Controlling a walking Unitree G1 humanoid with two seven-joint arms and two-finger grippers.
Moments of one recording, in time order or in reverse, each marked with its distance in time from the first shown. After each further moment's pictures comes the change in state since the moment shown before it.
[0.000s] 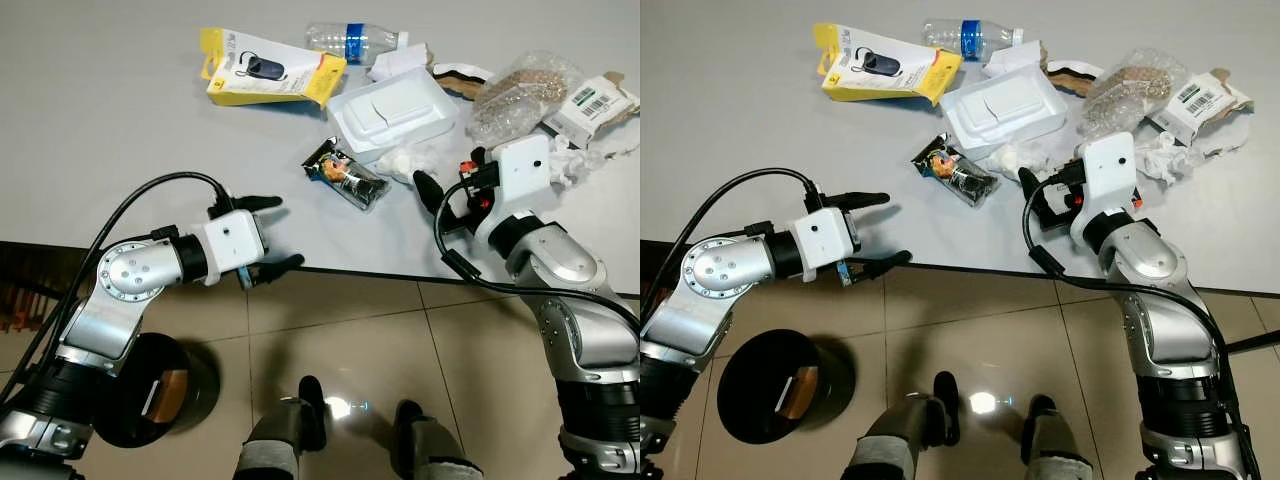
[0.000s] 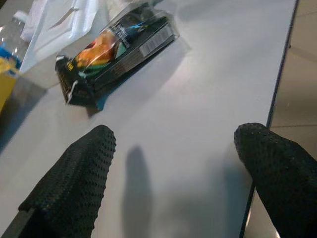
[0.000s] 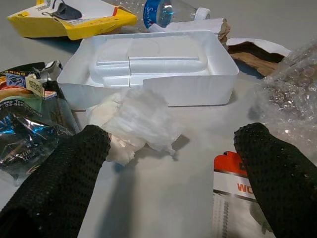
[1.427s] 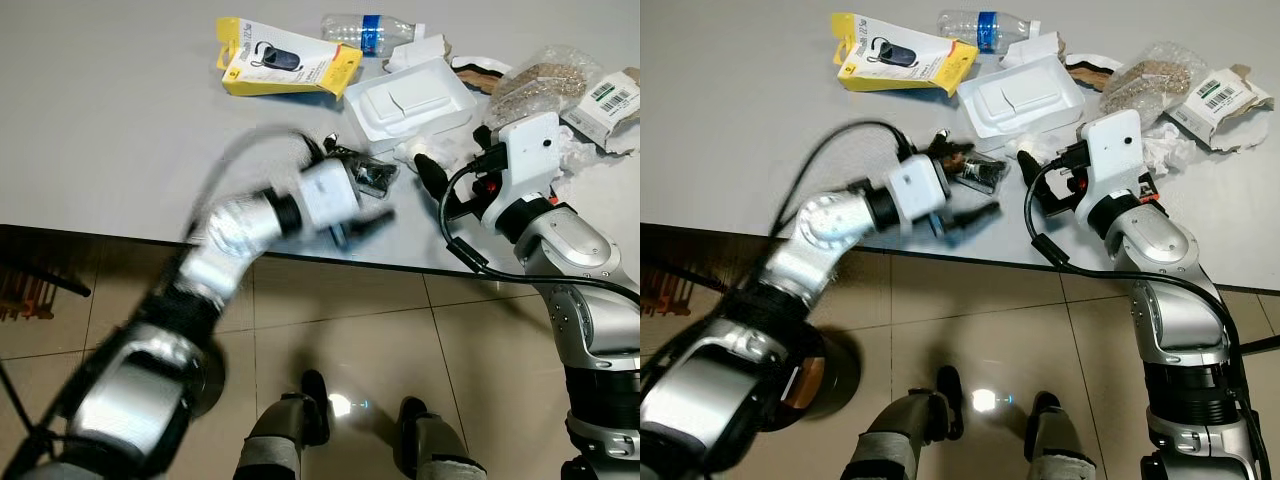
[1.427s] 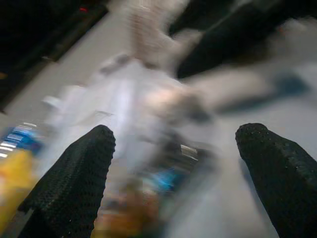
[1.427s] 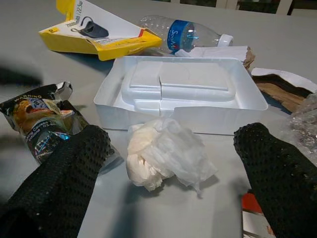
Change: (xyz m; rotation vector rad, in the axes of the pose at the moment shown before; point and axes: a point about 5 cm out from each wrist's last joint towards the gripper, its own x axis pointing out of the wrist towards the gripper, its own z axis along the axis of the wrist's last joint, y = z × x) left arm 0.088 0.032 0.054 0.010 -0.285 0.120; right arm 0.004 -0.004 0.019 -0.043 -0.048 0.035
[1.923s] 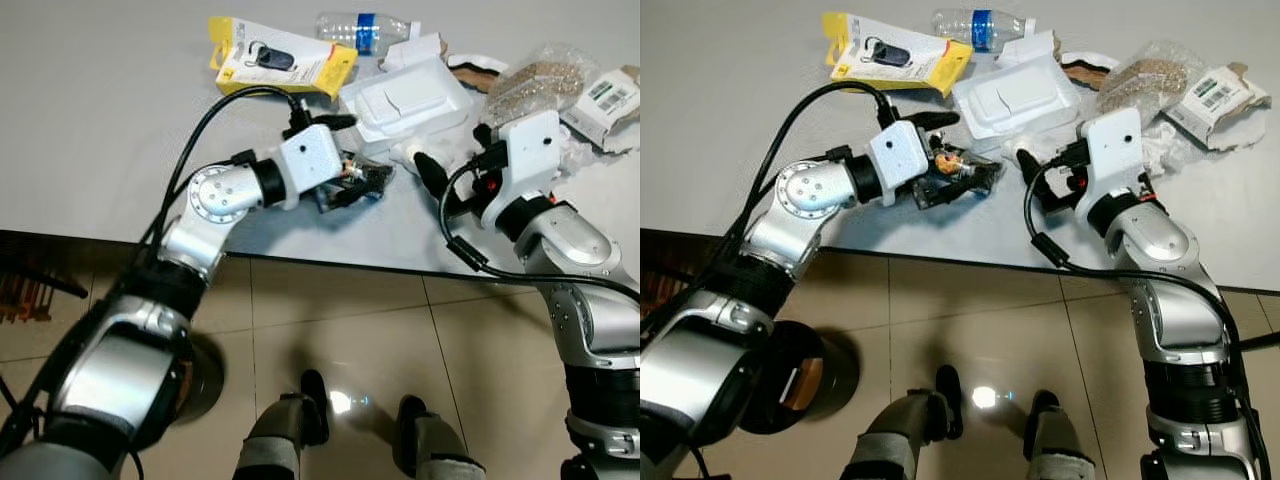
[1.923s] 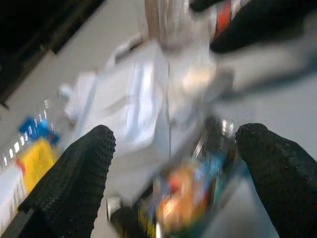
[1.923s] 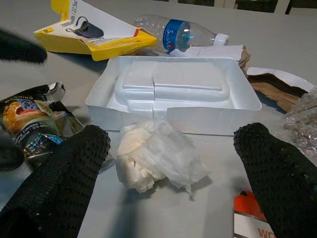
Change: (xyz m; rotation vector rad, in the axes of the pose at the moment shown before) left arm -0.009 0.020 -0.013 0.016 0.112 -0.040; right arm 0.001 0.000 0.001 -0.002 -0.004 0.003
